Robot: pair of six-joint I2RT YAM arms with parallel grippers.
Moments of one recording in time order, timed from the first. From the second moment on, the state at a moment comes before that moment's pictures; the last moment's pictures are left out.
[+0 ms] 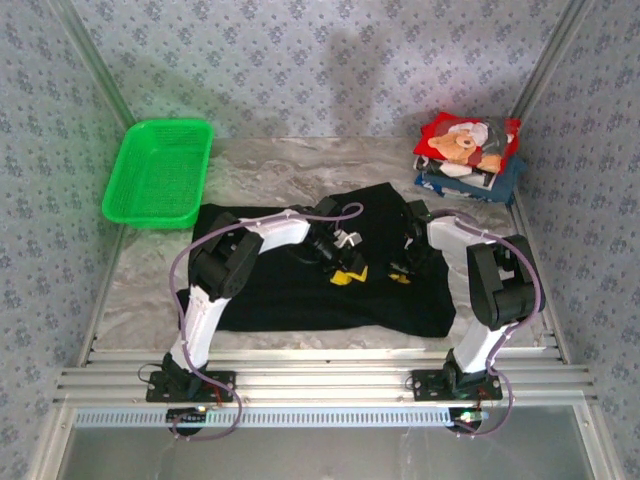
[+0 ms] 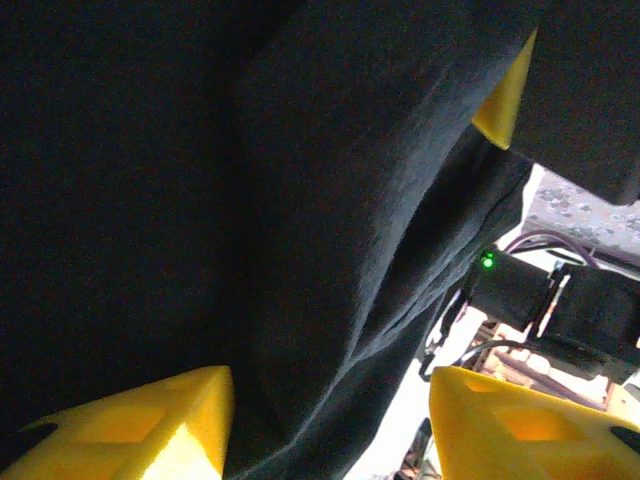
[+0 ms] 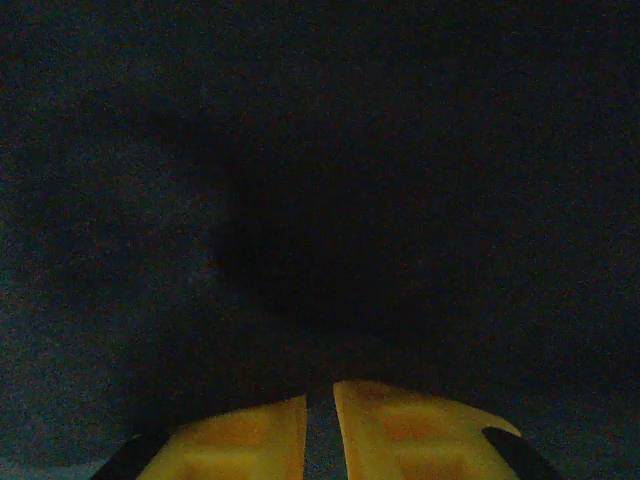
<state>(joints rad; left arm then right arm) -0.72 2.21 1.55 -0.69 0.92 -0.44 0.25 1.72 0.99 -0.78 -0.22 0.60</state>
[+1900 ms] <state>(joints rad) -0.53 2.25 1.74 -0.67 0.99 -0.50 0.28 1.76 1.05 -0.83 -0.18 0.61</state>
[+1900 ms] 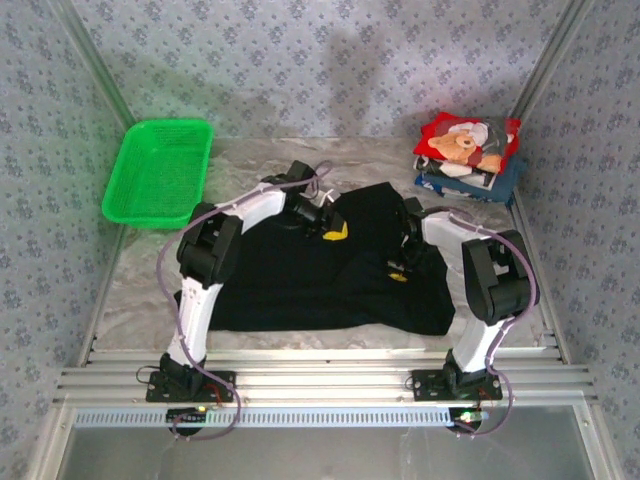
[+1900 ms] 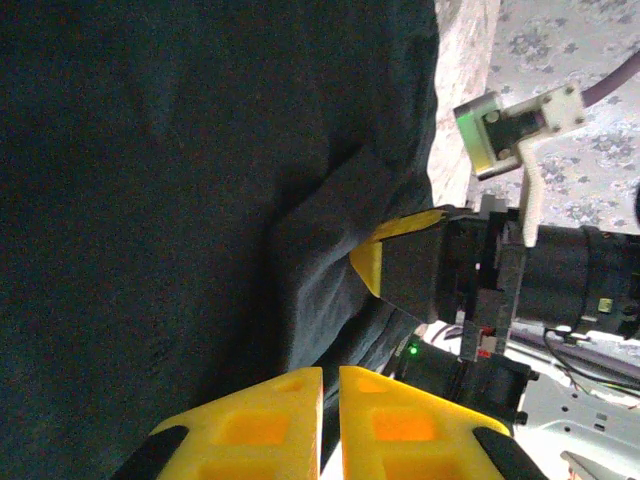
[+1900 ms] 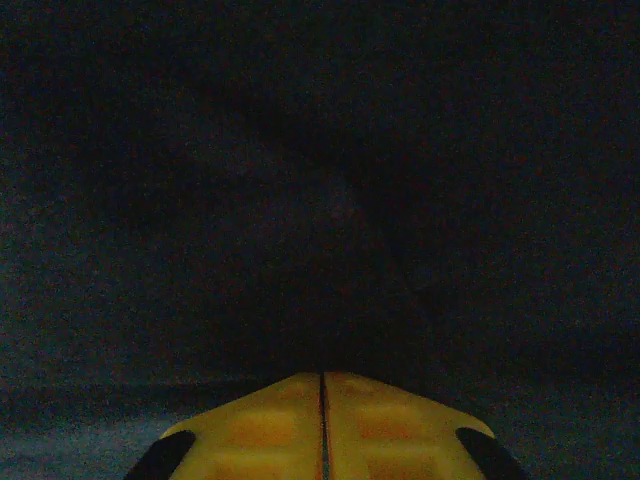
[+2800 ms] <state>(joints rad) -0.67 2.21 1.64 -0.67 0.71 -0.51 0.28 1.71 1.00 -0.75 -0.19 0.64</state>
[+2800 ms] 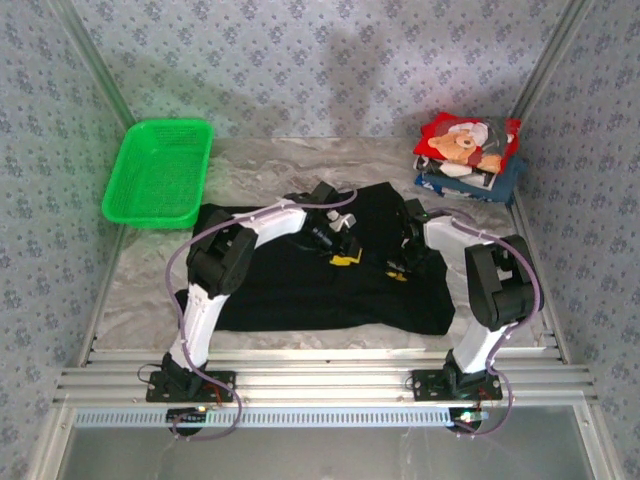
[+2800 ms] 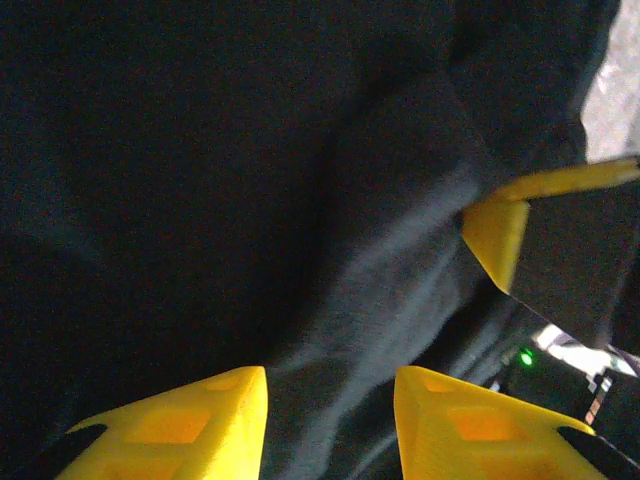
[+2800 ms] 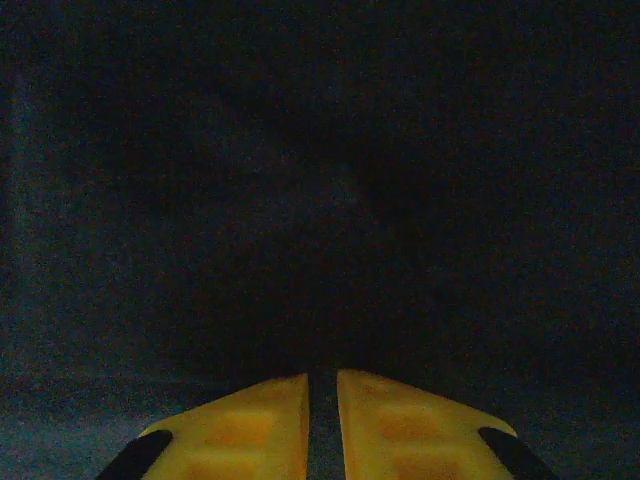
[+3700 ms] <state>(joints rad) -0.72 2.23 1.70 -0.64 0.61 -0.54 0.21 1.42 0.97 -0.73 -0.26 0.59</state>
